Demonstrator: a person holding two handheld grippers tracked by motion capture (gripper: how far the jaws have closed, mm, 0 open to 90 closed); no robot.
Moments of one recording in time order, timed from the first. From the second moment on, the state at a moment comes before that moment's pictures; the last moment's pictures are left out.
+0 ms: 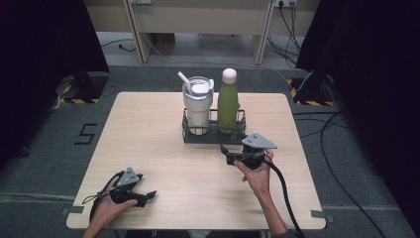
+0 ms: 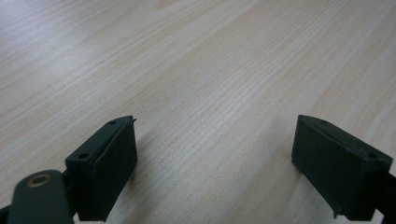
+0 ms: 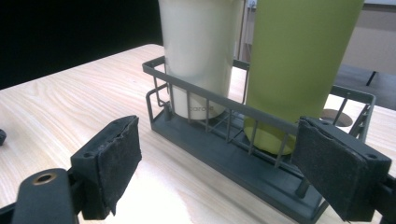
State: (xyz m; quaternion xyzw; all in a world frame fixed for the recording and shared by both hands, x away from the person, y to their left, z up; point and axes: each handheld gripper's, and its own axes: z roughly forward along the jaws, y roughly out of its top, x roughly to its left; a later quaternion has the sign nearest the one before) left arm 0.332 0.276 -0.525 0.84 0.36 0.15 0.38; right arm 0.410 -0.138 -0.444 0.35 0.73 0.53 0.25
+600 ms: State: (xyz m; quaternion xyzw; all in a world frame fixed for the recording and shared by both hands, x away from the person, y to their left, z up) left arm 0.332 0.275 -0.525 0.84 0.36 0.16 0.38; right arm 0.397 -0.138 -0.451 0.34 0.74 0.53 0.24
